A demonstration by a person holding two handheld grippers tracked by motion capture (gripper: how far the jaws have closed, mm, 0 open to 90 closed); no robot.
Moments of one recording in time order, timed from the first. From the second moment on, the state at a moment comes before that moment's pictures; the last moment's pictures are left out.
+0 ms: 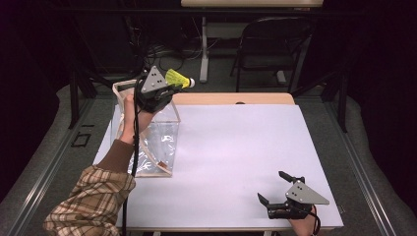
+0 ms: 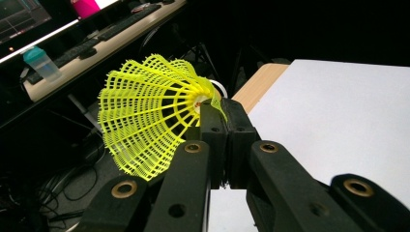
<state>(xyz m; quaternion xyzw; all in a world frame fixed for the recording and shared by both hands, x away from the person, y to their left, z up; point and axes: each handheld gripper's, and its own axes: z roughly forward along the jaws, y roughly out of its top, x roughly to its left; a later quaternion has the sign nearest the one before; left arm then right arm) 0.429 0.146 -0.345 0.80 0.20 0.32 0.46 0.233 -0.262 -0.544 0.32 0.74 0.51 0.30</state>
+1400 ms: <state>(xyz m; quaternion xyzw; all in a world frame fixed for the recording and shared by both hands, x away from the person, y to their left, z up) 0.425 0.209 -0.329 0.76 0.26 0.37 0.46 0.233 -0.261 -0.543 0.32 0.75 0.51 0.30</state>
